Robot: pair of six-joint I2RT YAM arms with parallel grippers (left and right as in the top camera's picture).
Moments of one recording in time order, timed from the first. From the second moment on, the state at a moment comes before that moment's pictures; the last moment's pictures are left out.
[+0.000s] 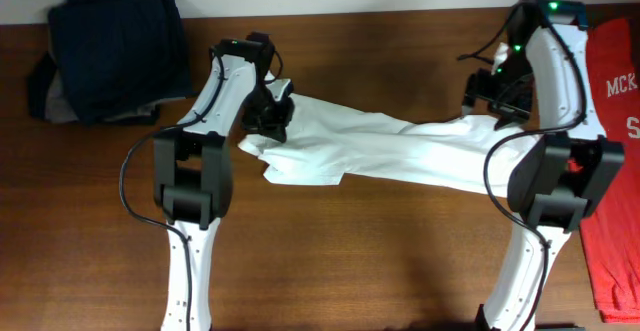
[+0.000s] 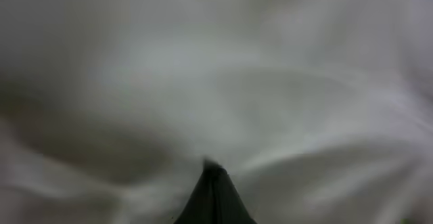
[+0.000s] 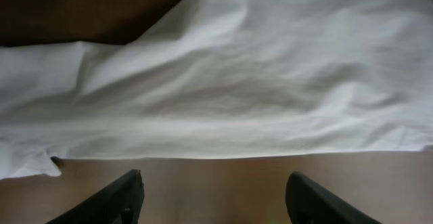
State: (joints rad) left arm -0.22 2.50 2.15 -1.32 0.33 -0.05; right arm -0.15 2.29 2.21 -1.64 -0.14 0.20
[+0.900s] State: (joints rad) left arm 0.04 2.40 2.22 -1.69 0.24 -0.12; right arm -0.27 2.28 2.11 -1.55 -0.04 0.29
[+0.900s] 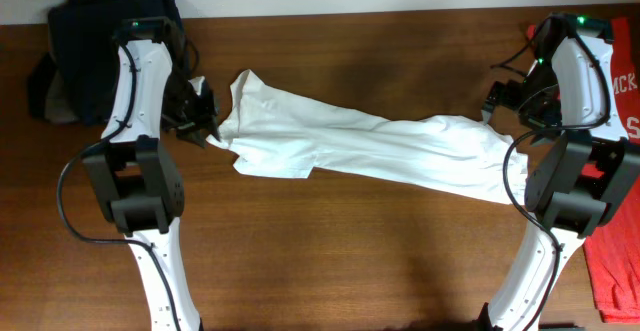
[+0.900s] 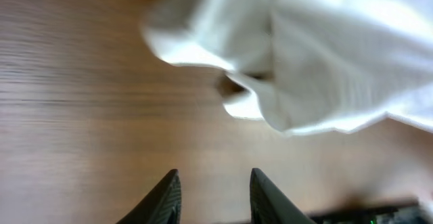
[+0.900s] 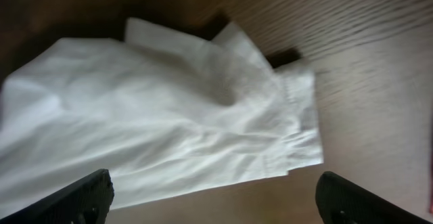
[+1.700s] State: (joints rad) left arm -0.11 2.37 1.90 -1.39 0.29 0.07; right arm -0.27 2.28 2.11 -1.49 -0.09 0.29
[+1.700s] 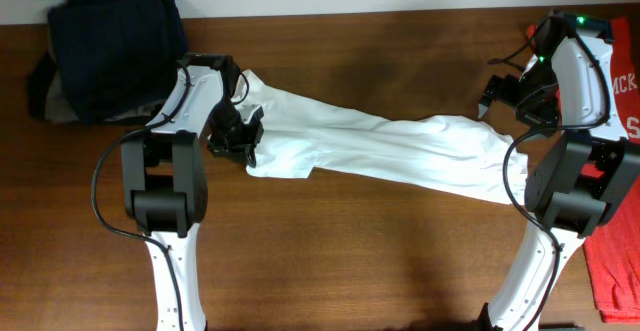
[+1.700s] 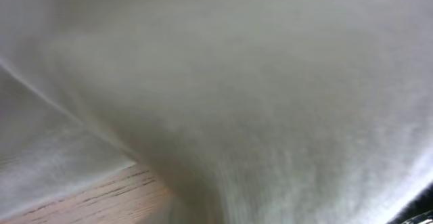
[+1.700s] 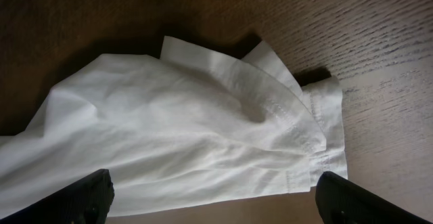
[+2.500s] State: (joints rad) left arm 0.01 2.37 1.98 -1.02 0.78 0.16; right arm -0.27 2.28 2.11 -1.51 -0.09 0.28
